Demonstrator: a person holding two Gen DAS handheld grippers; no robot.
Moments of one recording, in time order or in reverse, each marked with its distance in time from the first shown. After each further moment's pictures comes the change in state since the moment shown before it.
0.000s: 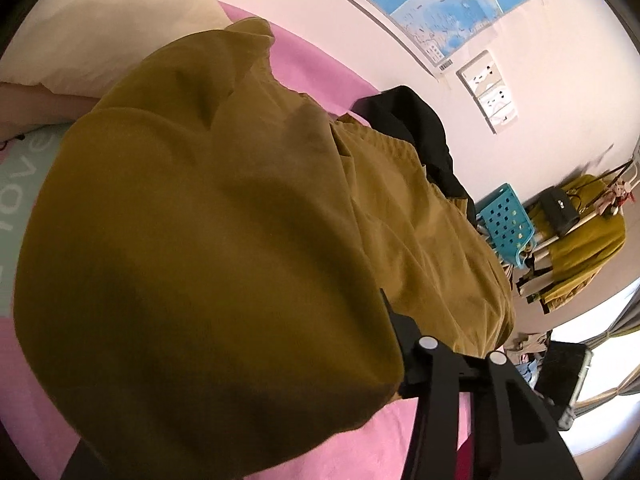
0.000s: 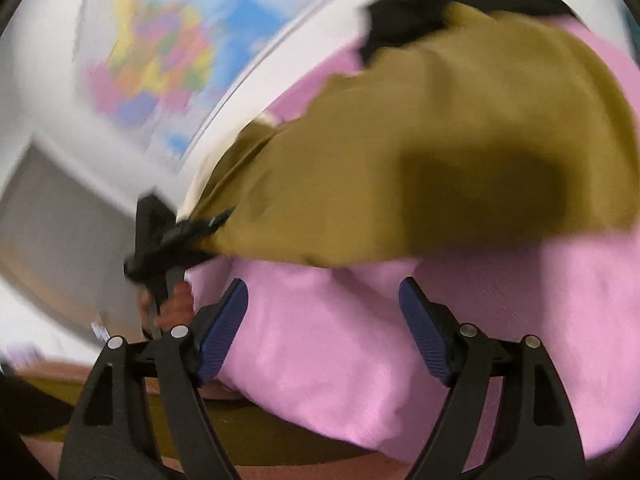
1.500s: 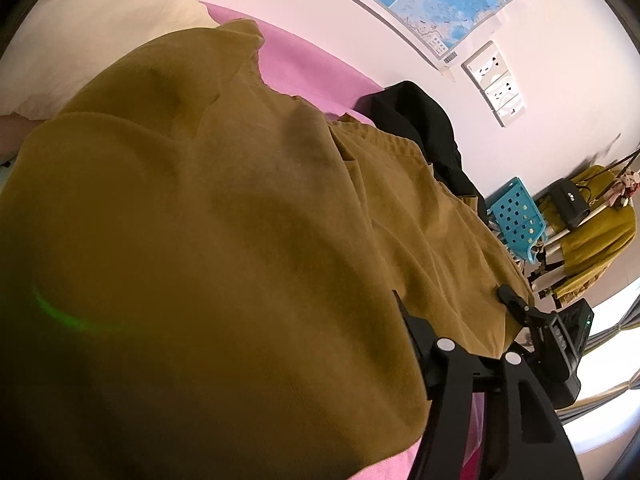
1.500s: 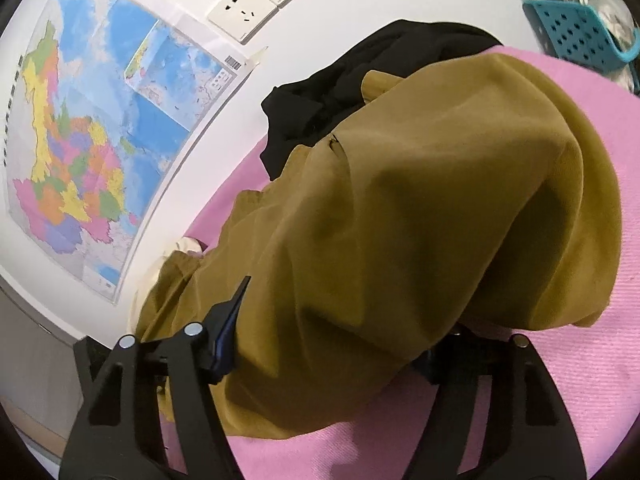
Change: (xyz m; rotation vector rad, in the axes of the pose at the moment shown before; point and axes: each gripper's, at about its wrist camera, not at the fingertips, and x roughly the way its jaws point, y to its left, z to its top) left arm 0.015 -0.003 0.012 0.029 -0.001 0.042; right arm 0.041 -0.013 0.056 0.172 -0.357 -0.207
